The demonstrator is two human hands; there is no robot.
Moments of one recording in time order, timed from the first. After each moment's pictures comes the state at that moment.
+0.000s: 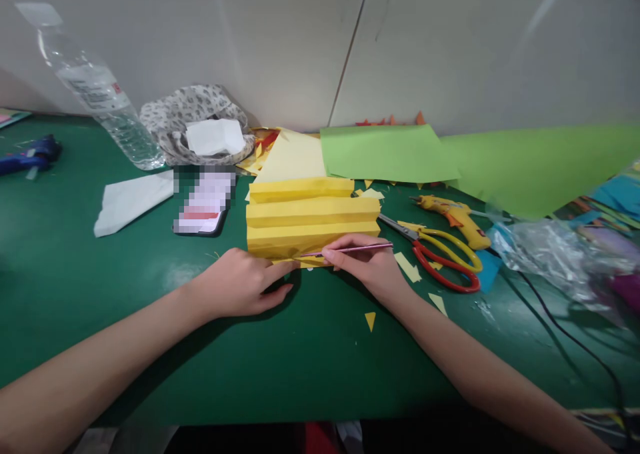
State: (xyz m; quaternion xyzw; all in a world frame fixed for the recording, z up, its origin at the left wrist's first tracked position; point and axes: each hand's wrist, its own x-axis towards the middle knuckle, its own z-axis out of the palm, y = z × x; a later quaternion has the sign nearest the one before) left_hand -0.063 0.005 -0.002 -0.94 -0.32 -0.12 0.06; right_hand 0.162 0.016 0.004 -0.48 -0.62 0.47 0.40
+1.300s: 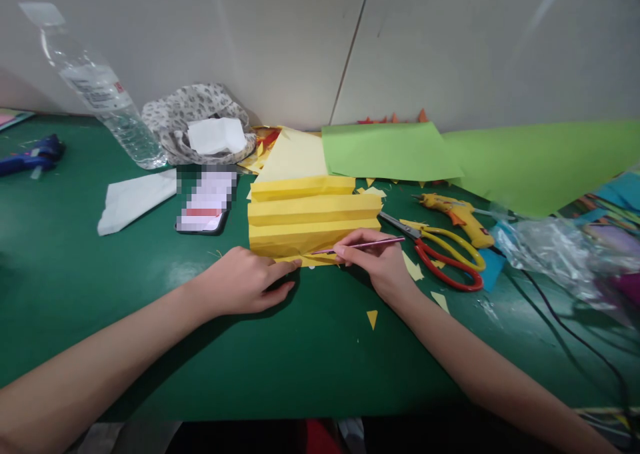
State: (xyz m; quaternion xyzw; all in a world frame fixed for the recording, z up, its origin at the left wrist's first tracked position) left_hand -0.064 0.004 -0.001 -0.94 -0.33 -0.08 0.02; right_hand 0.167 0.019 -0.005 -0.49 -0.57 0.47 0.46
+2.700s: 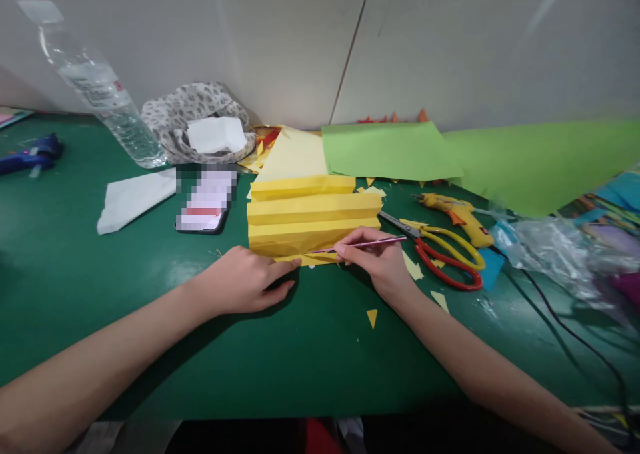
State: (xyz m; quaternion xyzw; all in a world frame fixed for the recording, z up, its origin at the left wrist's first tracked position) left_hand -0.063 0.004 -0.001 -0.94 -0.33 -0.08 0.02; right_hand 0.169 0.018 -0.004 -0.49 -0.58 0.46 0.45
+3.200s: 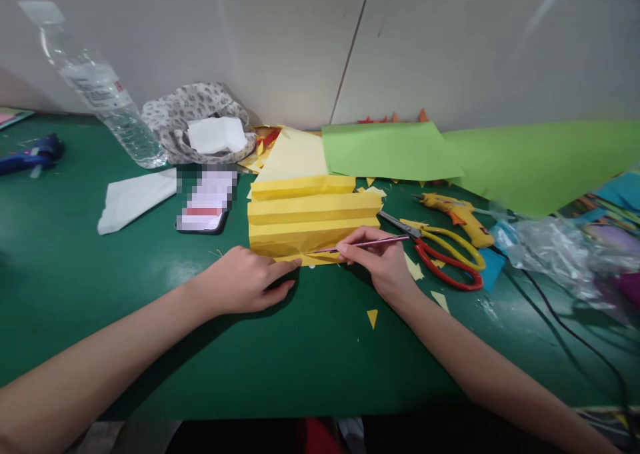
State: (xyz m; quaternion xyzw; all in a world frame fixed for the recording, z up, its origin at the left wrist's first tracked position) left_hand -0.064 0.004 -0.002 -0.94 -0.33 -0.09 0.01; right_hand 0.170 0.020 -0.008 -0.49 -0.57 0.46 0.47
